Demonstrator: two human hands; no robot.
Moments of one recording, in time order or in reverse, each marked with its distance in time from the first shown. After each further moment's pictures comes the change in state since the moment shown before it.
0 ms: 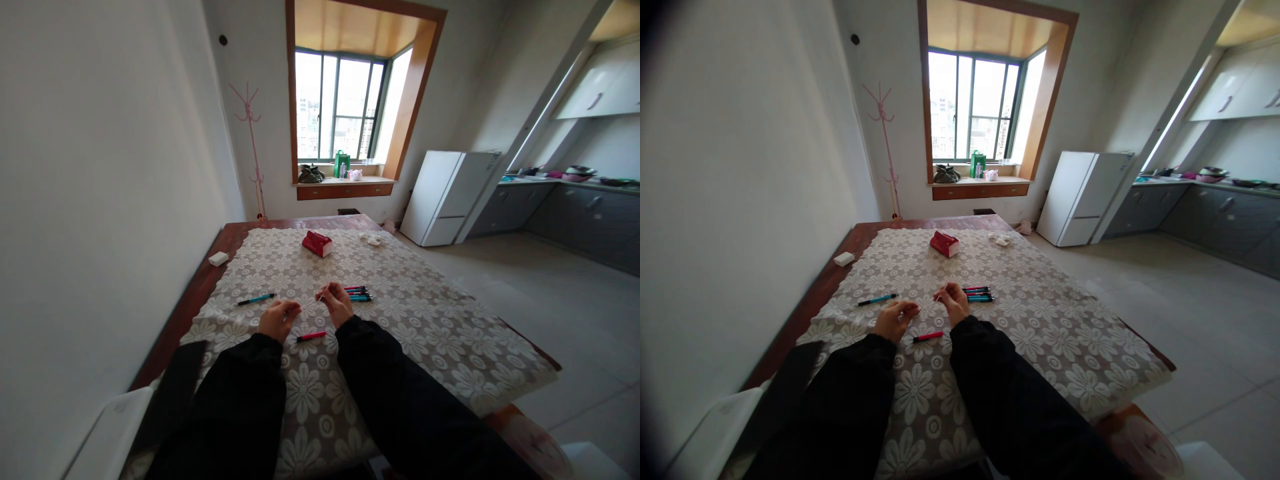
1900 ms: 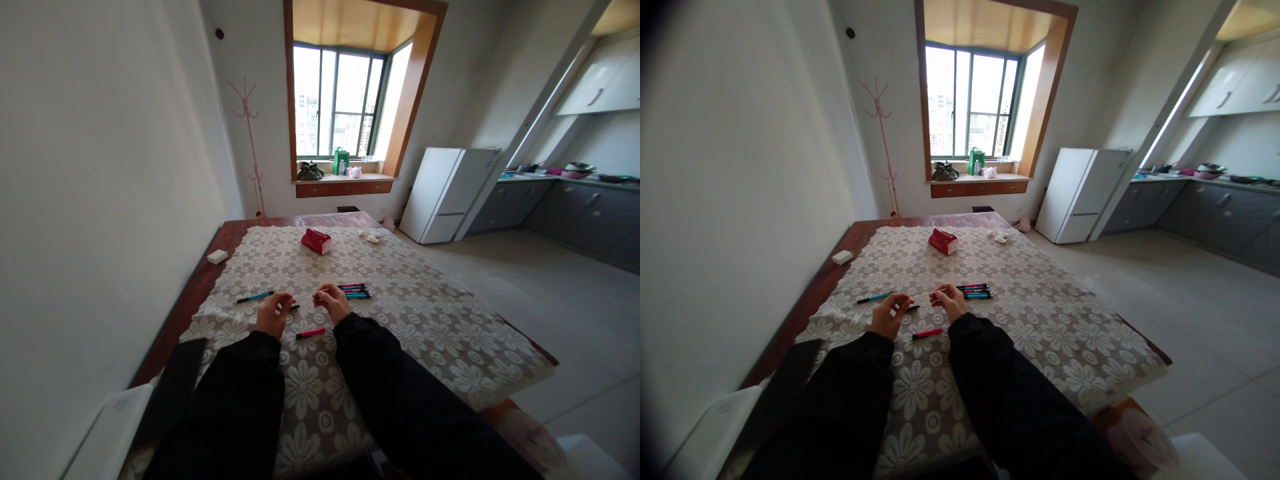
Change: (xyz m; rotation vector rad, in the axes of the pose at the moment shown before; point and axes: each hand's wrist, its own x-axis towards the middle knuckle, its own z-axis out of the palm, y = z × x) left_hand 0.004 0.019 -0.017 -0.176 0.064 -0.062; right_hand 0.000 0.007 -0.004 0.077 -0.037 0.197
